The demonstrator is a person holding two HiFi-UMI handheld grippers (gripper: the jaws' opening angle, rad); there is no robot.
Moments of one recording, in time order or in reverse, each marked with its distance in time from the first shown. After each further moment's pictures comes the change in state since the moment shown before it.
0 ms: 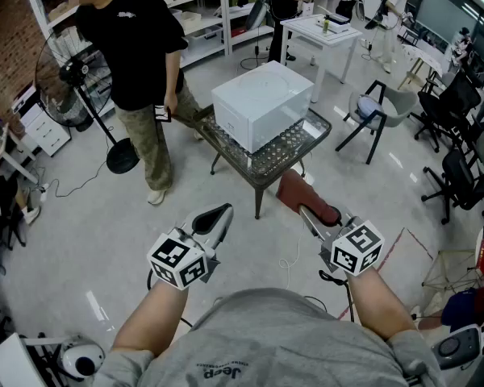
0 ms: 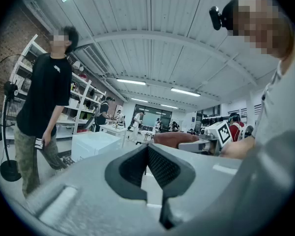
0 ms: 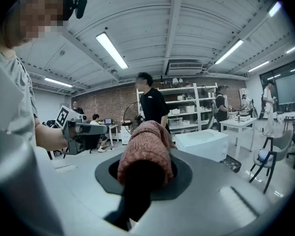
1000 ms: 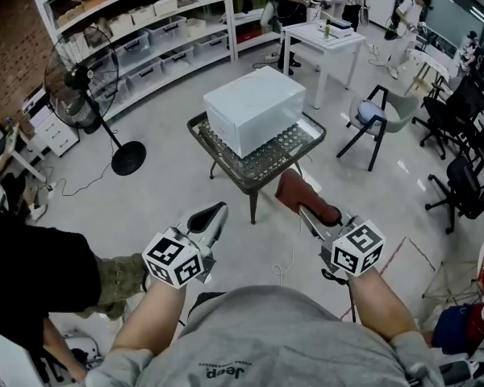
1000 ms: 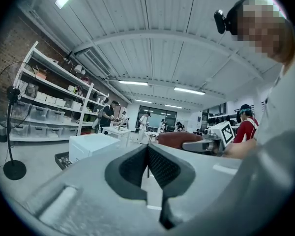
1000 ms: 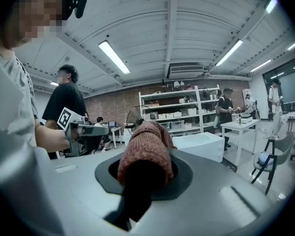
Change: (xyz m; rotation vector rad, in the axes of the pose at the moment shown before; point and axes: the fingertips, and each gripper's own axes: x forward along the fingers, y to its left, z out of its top) left arm 0.057 -0.057 0.009 0.011 -0.013 0.073; right arm -0.065 -0.060 0.013 -0.003 -0.031 0.053
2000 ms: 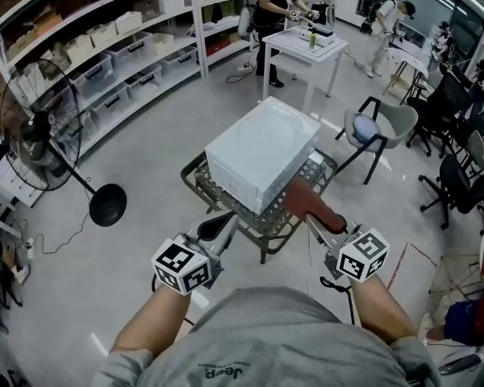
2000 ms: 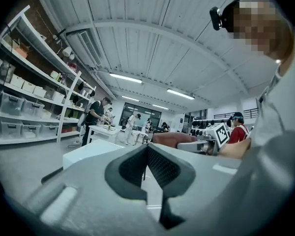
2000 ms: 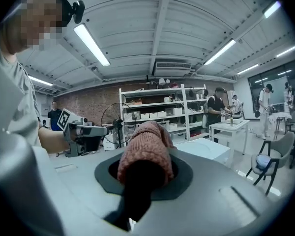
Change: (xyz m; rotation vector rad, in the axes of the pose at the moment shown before) left arm 0.135 0.288 0.062 -0.022 0.028 -0.258; right arm 0.273 -0.121 0.050 0.038 0.003 -0.200
